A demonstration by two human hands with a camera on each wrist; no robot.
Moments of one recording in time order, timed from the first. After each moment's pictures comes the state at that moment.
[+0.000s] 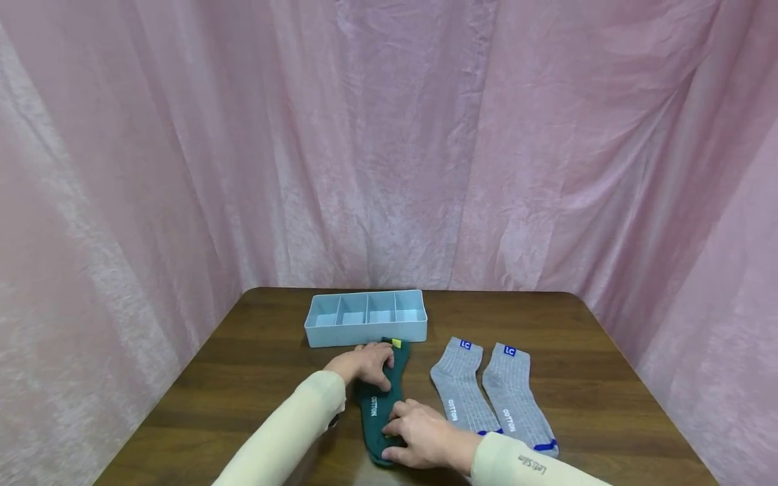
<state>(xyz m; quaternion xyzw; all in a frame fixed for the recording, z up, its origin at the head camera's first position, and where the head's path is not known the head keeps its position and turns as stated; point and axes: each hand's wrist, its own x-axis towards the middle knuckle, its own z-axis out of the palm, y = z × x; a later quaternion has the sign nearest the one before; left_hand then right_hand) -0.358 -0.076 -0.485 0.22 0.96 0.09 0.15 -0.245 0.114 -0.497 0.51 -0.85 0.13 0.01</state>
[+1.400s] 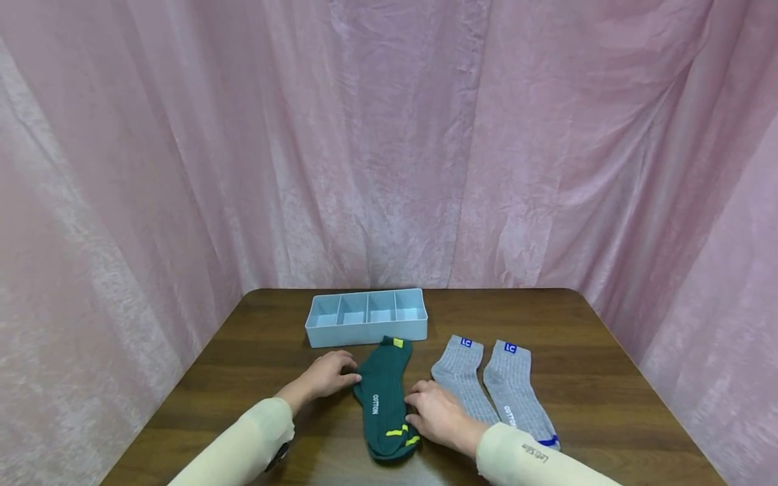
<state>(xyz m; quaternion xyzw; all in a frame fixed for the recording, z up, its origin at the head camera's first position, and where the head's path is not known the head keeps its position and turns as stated) -0.326 -0.161 -0.502 0.21 0.95 0.20 0.05 -0.261 0.126 -0.501 0.38 -0.91 0.15 0.05</state>
